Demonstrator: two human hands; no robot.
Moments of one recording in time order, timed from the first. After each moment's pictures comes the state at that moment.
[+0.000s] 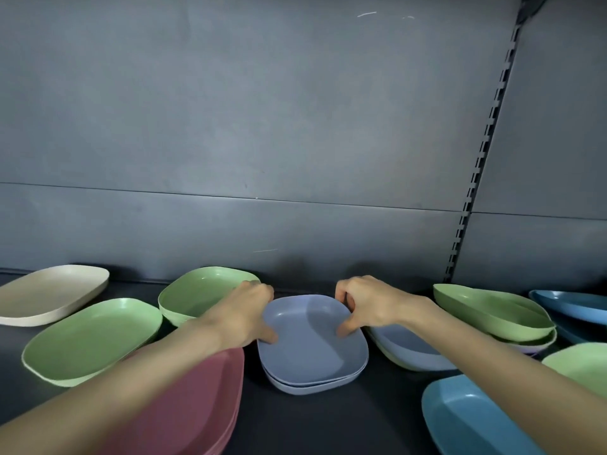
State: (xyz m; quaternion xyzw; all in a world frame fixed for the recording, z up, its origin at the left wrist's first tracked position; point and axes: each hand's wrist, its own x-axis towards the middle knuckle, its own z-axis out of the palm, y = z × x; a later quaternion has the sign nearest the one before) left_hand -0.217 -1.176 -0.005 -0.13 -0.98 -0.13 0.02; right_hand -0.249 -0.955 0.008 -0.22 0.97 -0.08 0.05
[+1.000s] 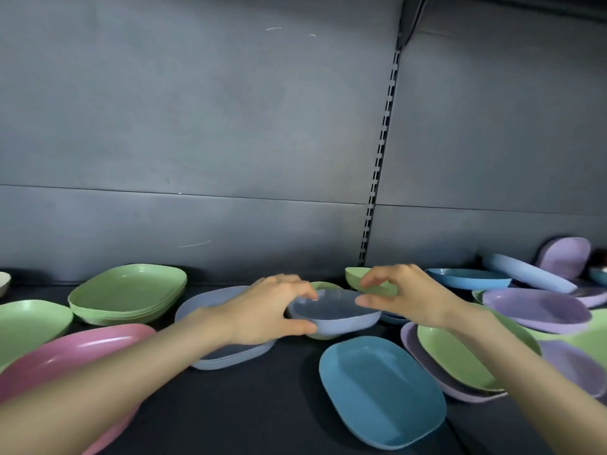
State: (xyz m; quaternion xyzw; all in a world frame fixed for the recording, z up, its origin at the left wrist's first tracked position) left_hand -0.173 -1.061 0.011 -0.40 -0.90 -0.16 0.07; right_hand -0.140 -0.817 0.033 -0.13 0.97 -0.19 -0.12
